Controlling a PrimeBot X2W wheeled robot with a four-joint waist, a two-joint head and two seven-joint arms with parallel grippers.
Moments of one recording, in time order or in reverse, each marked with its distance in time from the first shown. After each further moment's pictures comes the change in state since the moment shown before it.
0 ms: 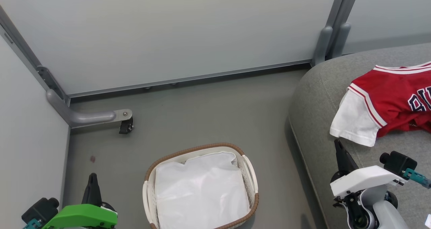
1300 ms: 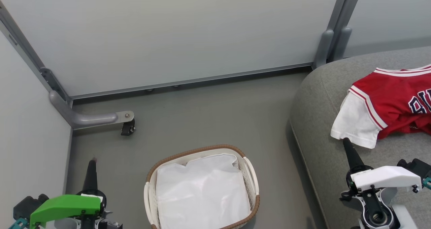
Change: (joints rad) left arm -0.023 0.002 0.014 -0.084 -0.435 0.000 0.118; right arm 0.030 -0.003 -0.054 -0.082 0.458 0.000 0.117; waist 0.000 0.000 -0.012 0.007
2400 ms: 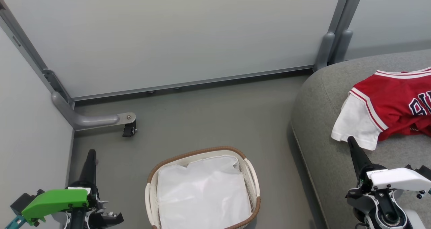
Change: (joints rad) left arm -0.017 0.002 0.010 -0.053 -0.269 0.000 0.071; right arm 0.022 -0.002 -0.034 -0.052 0.280 0.000 0.070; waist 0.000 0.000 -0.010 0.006
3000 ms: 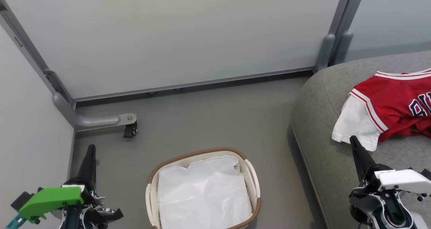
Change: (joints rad) left arm -0.006 0.001 0.005 -0.022 -0.118 0.000 0.034; right arm 0.012 -0.001 -0.016 -0.022 0.126 0.000 0.033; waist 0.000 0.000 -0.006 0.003
